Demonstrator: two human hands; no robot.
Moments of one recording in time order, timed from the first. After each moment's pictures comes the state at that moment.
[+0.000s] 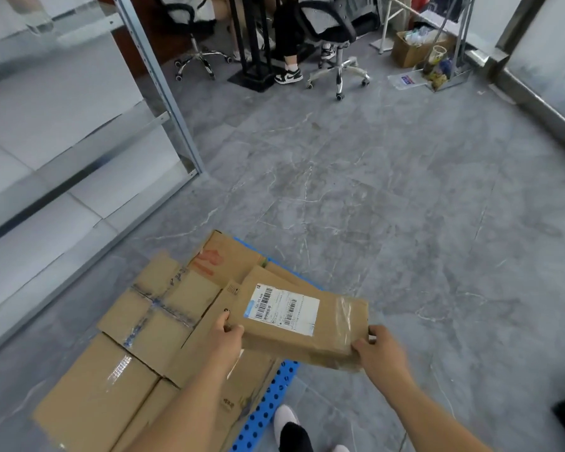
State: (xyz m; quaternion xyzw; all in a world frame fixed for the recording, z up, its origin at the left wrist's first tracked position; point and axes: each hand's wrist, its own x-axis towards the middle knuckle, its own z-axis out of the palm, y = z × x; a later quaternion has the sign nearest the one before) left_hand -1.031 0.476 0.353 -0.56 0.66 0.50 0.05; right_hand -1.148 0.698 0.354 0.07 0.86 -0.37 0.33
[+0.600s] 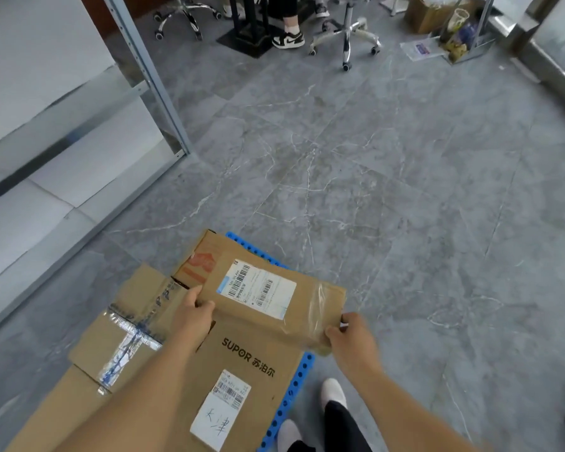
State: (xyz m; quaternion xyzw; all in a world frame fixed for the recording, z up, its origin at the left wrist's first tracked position) left_hand -1.109 0.316 0.296 -0.56 0.70 0.44 0.06; right_hand -1.214 0.553 0.311 0.05 0.87 -0.35 0.35
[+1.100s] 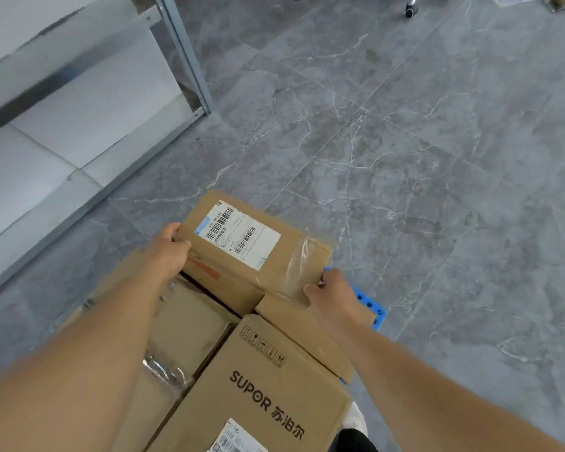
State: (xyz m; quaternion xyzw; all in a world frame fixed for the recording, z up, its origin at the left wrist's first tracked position) left_hand -1.177 0.149 0.164 -0.58 0.70 0.41 0.00; right_hand -1.283 0.399 0.157 -0.04 0.84 -0.34 0.43
